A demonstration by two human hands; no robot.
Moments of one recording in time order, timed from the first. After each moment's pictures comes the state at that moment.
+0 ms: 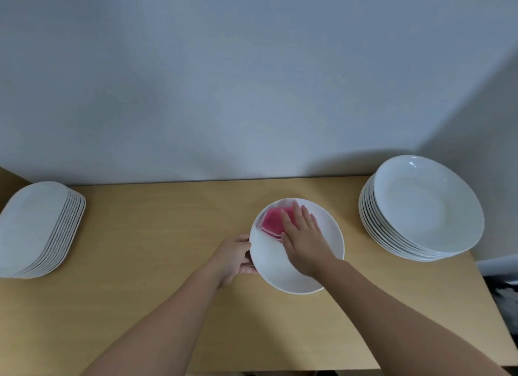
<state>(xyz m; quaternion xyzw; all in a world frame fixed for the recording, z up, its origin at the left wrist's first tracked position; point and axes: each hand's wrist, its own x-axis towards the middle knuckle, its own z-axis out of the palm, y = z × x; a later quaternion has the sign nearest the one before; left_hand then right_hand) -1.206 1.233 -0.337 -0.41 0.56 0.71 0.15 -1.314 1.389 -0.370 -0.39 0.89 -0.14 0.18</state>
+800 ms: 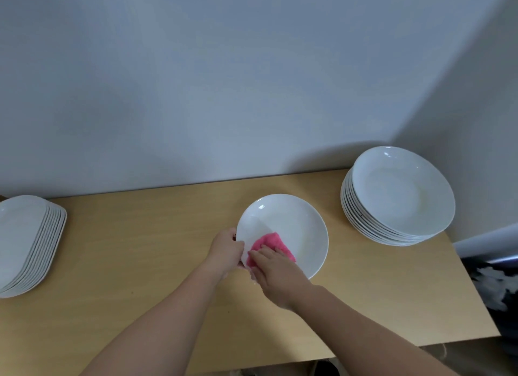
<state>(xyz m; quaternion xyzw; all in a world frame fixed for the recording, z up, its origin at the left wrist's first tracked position) -1.222 1.236 -0.353 -0.41 0.67 0.60 0.12 -1.249 1.393 -0.360 -0.43 0.84 -0.22 0.25</state>
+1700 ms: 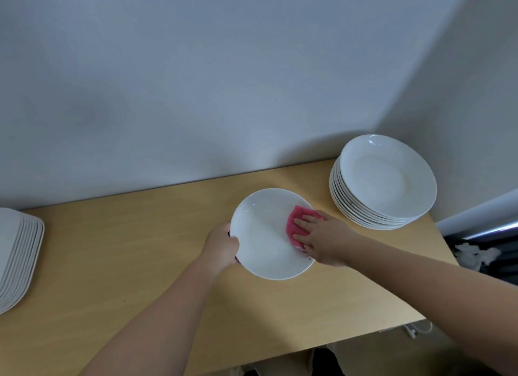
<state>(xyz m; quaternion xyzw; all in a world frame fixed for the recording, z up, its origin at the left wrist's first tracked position) -1.223 1.234 -0.346 -0.37 0.71 0.58 0.14 -1.342 1.464 -0.351 -0.51 0.81 0.17 0.21</state>
